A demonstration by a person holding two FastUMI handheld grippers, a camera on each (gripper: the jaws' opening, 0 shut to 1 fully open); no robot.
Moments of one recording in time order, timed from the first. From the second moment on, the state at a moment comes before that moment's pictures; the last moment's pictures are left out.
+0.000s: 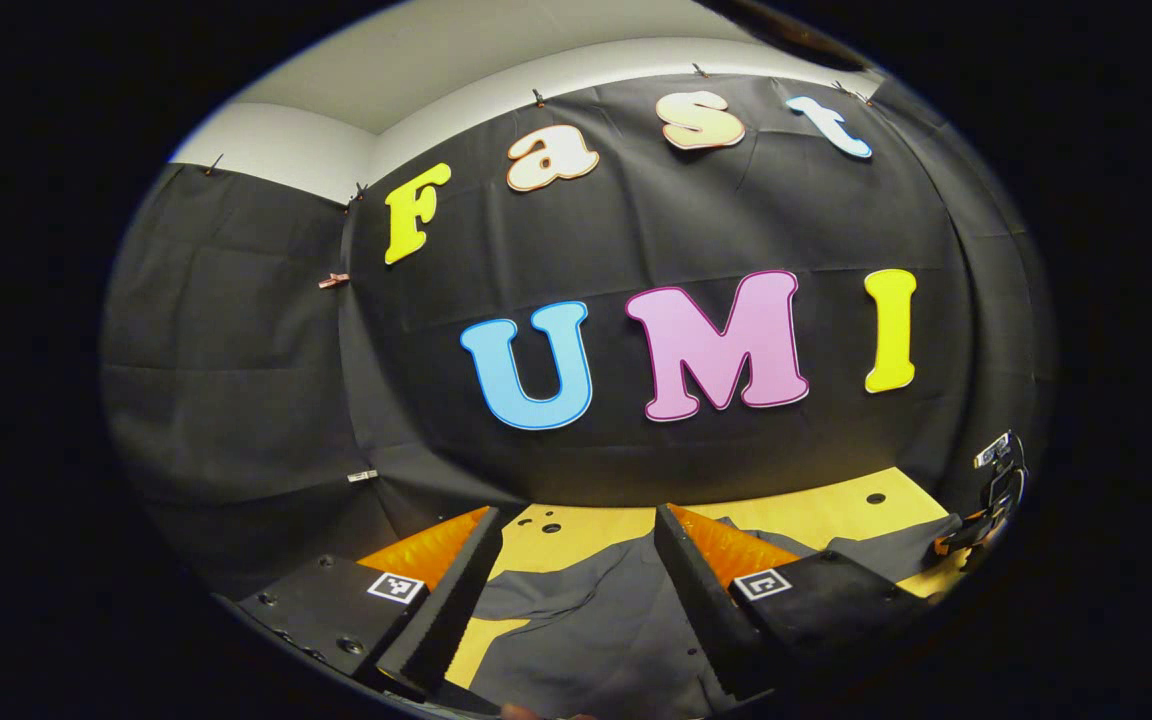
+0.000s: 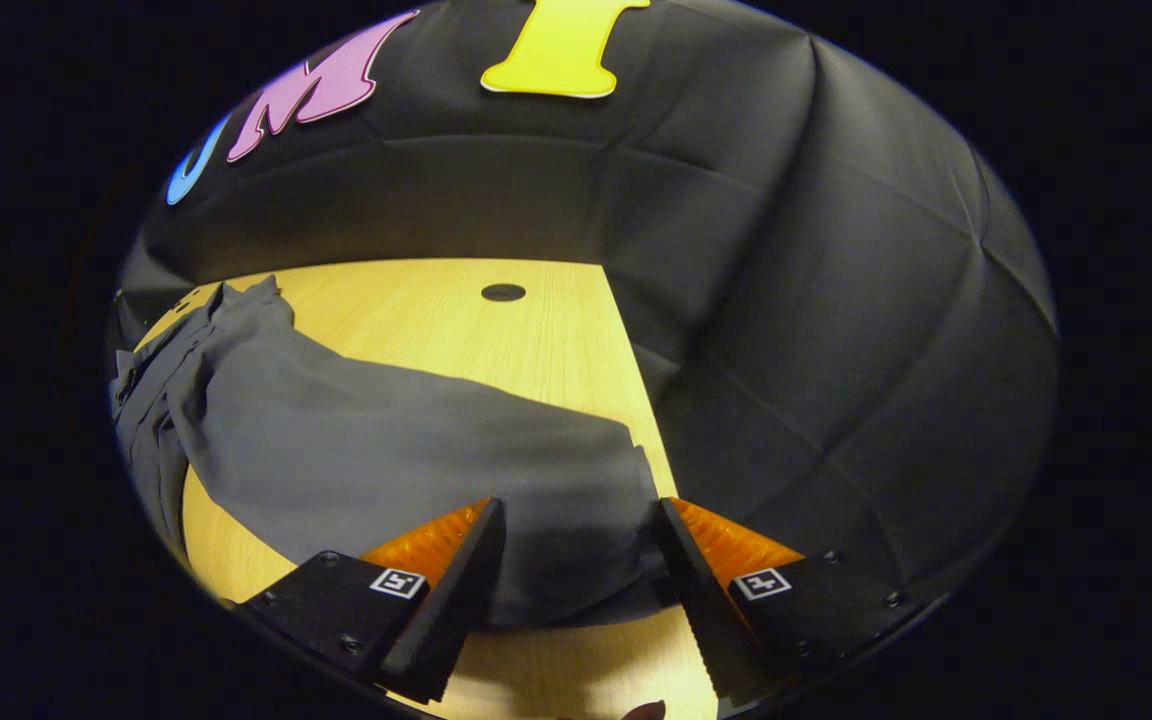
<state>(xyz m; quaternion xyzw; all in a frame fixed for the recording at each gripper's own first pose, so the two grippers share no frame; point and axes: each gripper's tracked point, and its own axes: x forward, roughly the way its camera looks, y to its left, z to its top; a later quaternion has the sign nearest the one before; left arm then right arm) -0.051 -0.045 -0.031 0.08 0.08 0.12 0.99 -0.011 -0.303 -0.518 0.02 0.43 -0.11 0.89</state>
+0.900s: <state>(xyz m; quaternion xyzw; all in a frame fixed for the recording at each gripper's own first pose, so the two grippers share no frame) -0.024 0.021 -0.042 0.07 0.06 0.05 0.99 0.019 -0.245 -0.416 0.10 0.37 -0.12 0.91</state>
